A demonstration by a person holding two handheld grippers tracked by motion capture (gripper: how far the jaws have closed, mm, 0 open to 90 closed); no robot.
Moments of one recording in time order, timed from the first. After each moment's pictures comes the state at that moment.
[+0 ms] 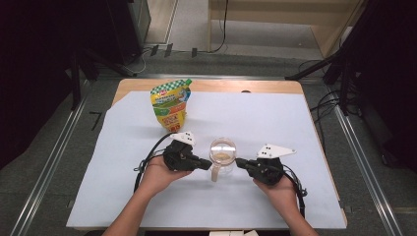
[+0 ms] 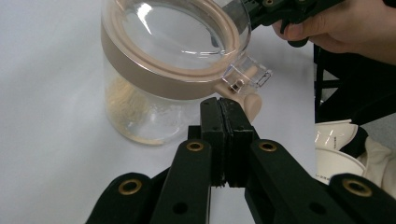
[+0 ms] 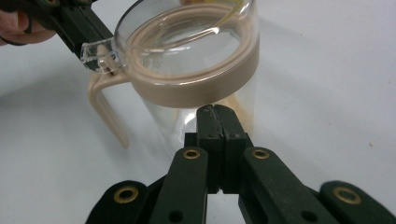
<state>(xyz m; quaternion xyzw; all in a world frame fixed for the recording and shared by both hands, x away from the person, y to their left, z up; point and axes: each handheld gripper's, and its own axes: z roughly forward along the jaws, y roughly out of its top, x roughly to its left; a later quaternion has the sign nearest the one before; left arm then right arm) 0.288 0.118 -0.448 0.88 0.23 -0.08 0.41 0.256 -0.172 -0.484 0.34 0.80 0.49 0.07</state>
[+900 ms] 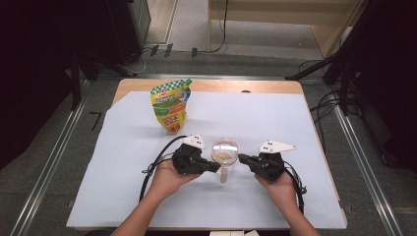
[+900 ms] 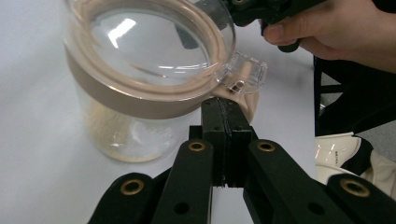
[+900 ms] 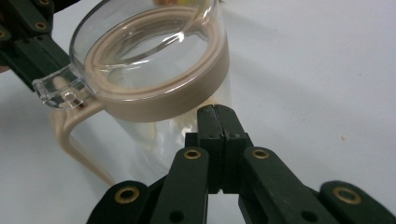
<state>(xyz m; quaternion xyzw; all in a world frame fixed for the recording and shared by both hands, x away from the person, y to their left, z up) 0.280 0.093 -0.453 0.87 0.24 -0.08 0.42 0.268 -0.176 -0.486 0.37 0.79 0.48 0.08</state>
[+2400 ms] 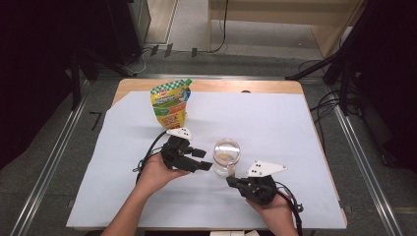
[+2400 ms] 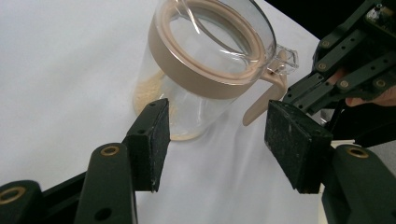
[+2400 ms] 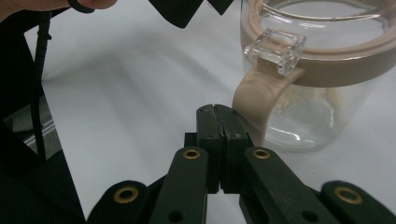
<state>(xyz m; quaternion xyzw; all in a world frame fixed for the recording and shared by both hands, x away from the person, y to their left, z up) 0.294 0.125 -0.445 0.86 0.28 -0.08 0.42 0.208 -0.145 -0.478 0.32 0.82 0.47 0.04</state>
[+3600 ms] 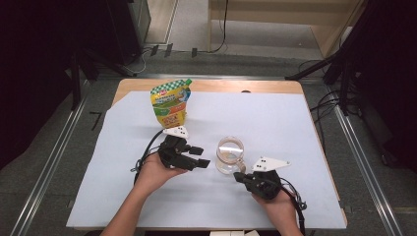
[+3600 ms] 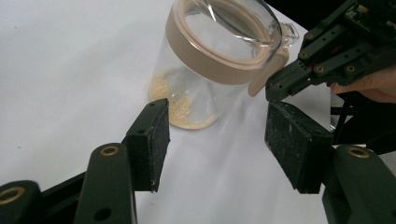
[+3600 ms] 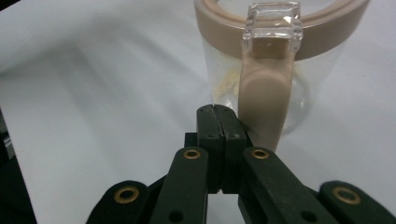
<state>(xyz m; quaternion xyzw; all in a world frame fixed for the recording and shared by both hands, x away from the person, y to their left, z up) 0.295 0.132 -0.445 0.85 0.28 -0.06 0.43 0.222 -0.161 -0.487 0.36 0.82 0.45 0.06</state>
